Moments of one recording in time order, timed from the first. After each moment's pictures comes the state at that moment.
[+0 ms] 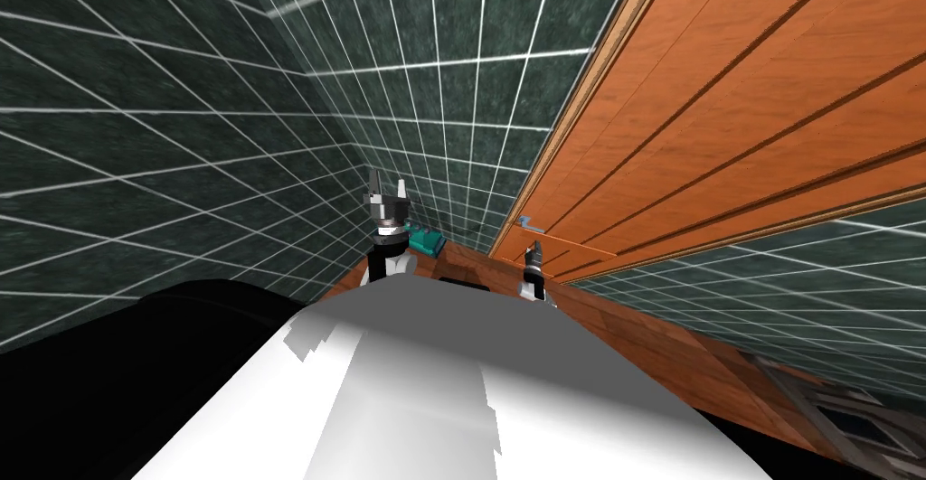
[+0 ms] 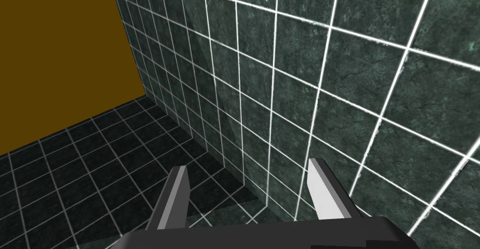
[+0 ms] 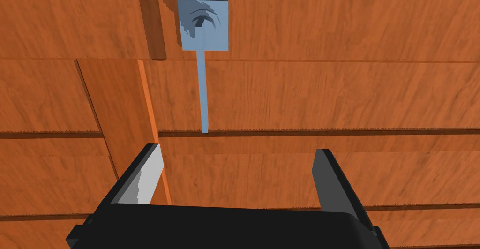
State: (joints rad) arm -0.09 -0.20 -0.15 -0.70 -0.13 -0.83 -0.07
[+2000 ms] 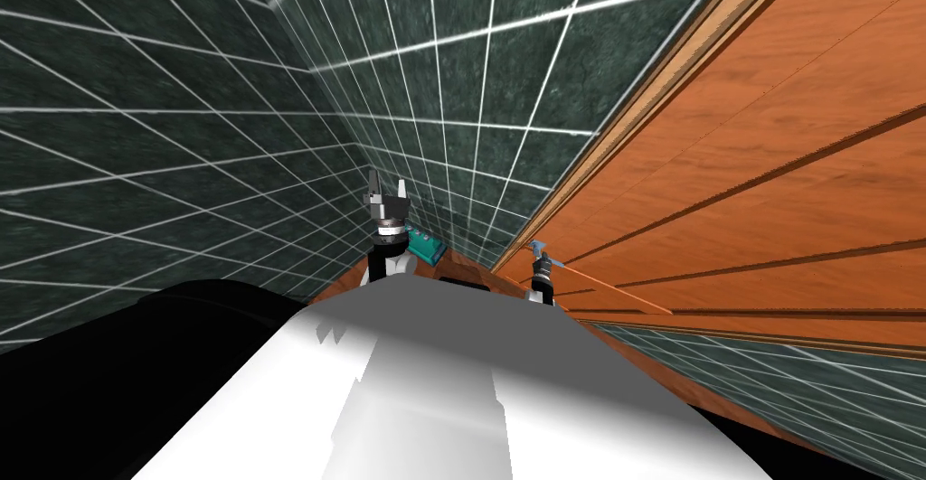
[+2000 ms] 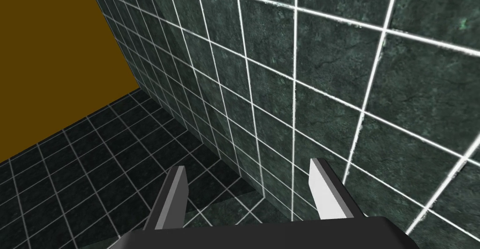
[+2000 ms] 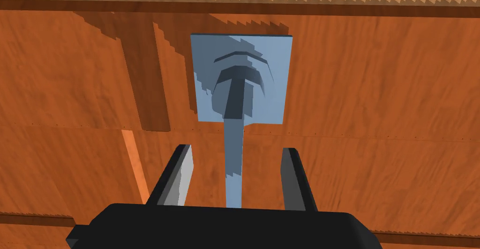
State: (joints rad) arm -0.11 -0.27 -0.19 -0.51 -0.17 -0.88 -0.13
